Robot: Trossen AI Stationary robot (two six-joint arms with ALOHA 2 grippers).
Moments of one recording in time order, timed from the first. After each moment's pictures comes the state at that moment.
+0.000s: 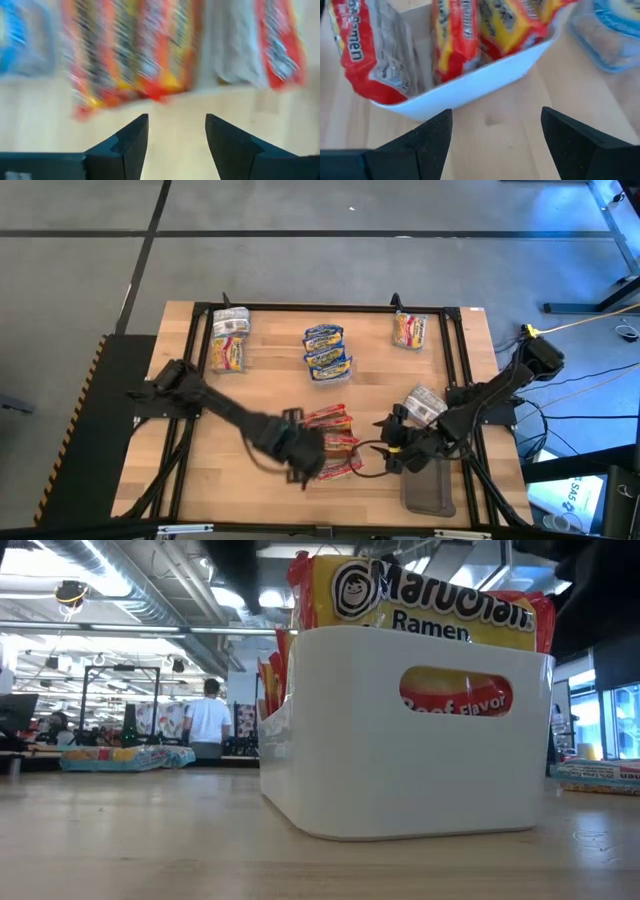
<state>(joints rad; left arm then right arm) -0.47 1.95 1.76 -1.11 -0.30 -0.57 0.66 1.43 0.76 -0.28 0.57 0.64</state>
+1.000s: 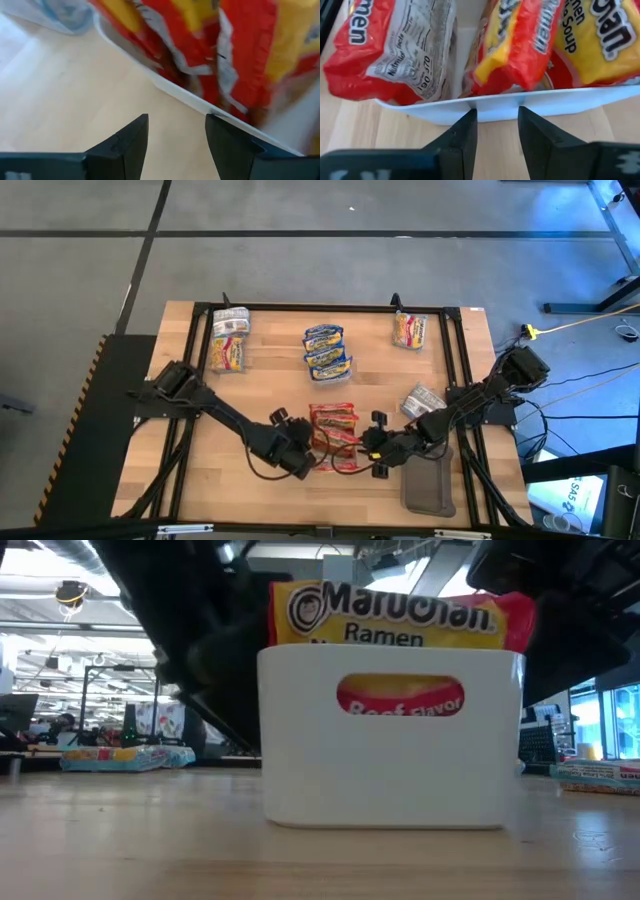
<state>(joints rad) -0.48 1.96 1.26 -0.60 -0.65 -0.99 0.55 1.60 0.76 0.01 0.37 0.47</state>
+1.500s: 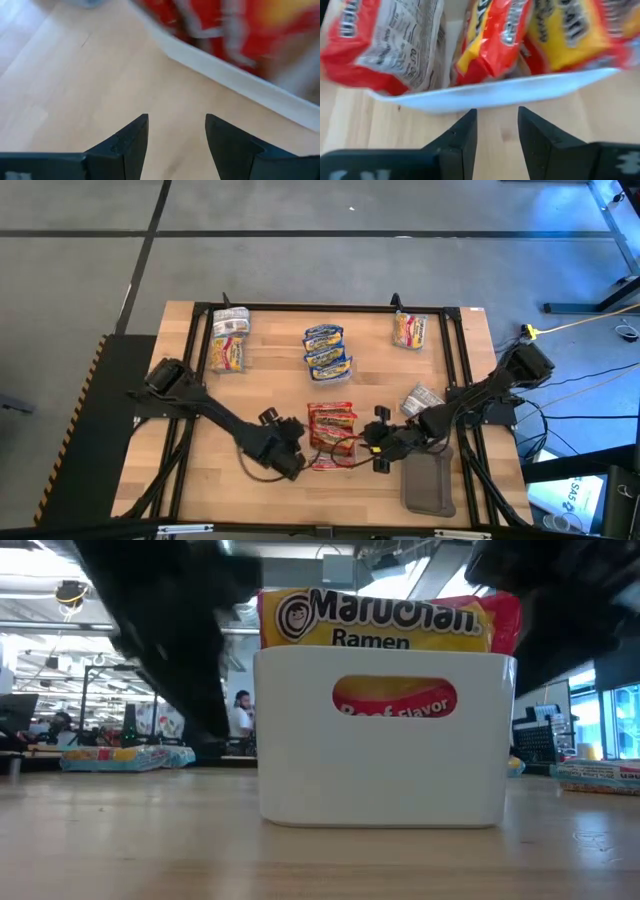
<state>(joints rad) -0.53 1.89 1.26 -0.76 -0.58 -1.06 0.53 1.54 0.78 -0.13 0.35 0.49</state>
